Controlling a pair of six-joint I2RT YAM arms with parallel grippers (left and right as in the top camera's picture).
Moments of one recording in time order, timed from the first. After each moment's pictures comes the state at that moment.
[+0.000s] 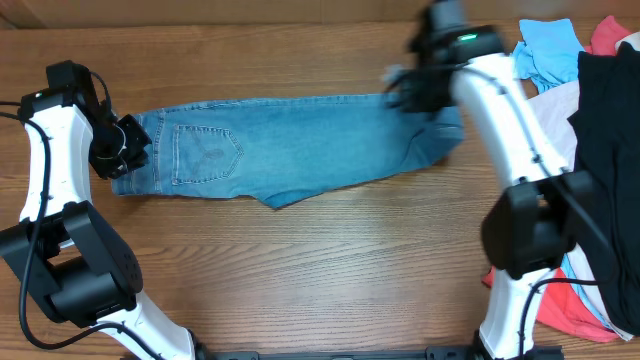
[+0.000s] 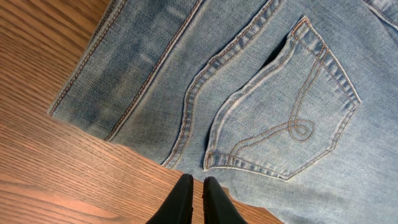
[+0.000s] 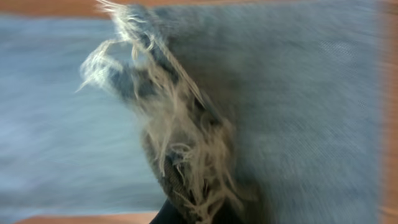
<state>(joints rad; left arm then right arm) 0.36 1.94 1.63 -1.15 0.15 -0.33 0.24 2.11 2.00 -1.17 -0.06 0.15</state>
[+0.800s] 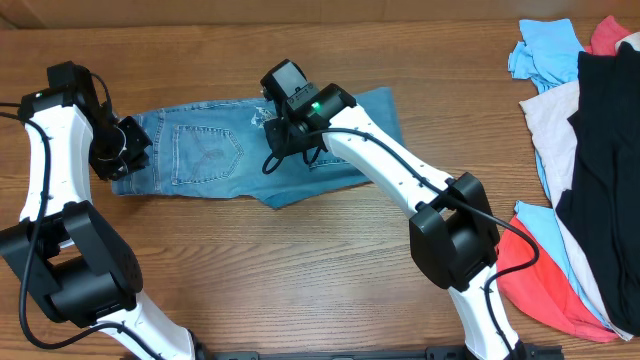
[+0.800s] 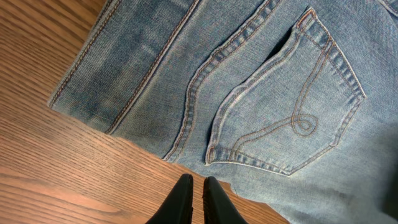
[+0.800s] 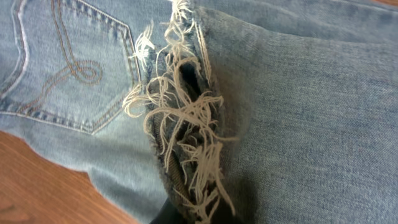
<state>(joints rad) 0.36 1.94 1.63 -1.16 0.15 -0.33 0.69 2.25 2.00 -0.88 -0.09 0.33</state>
